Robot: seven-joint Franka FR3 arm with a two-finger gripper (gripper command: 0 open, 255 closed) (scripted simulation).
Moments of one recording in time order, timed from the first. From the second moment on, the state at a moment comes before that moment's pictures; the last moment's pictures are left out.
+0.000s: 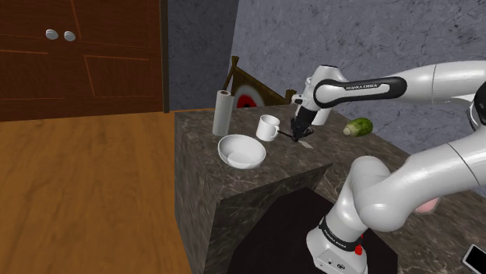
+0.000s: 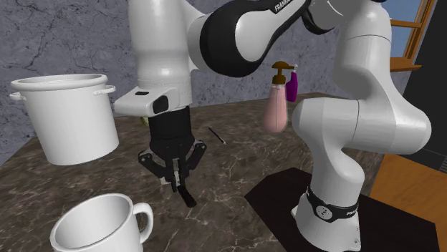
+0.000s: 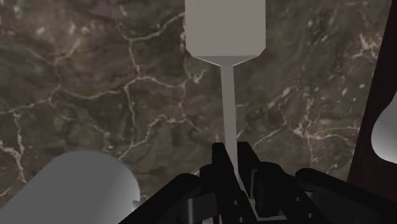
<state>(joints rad) 0.28 -0.64 -0.90 -2.57 -0.48 2.08 -1.43</state>
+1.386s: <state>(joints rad) 0.26 -0.72 -0.75 -2.36 -0.41 1.78 -1.43</state>
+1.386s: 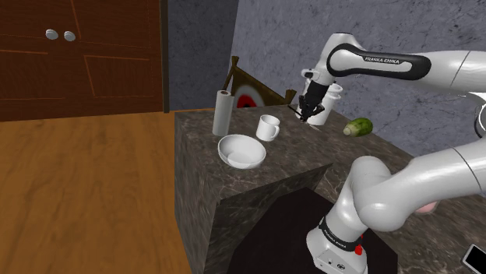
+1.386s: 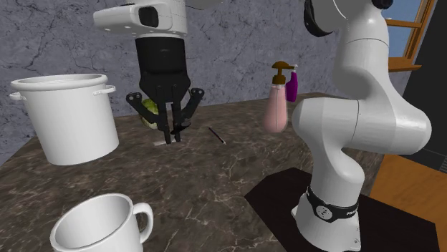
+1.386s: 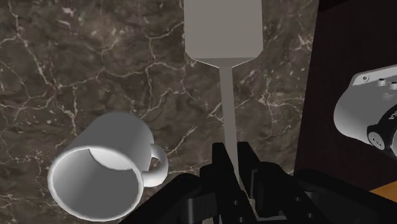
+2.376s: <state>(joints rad) 0.30 -0.63 -0.98 -2.11 -0.45 1.70 -1.68</state>
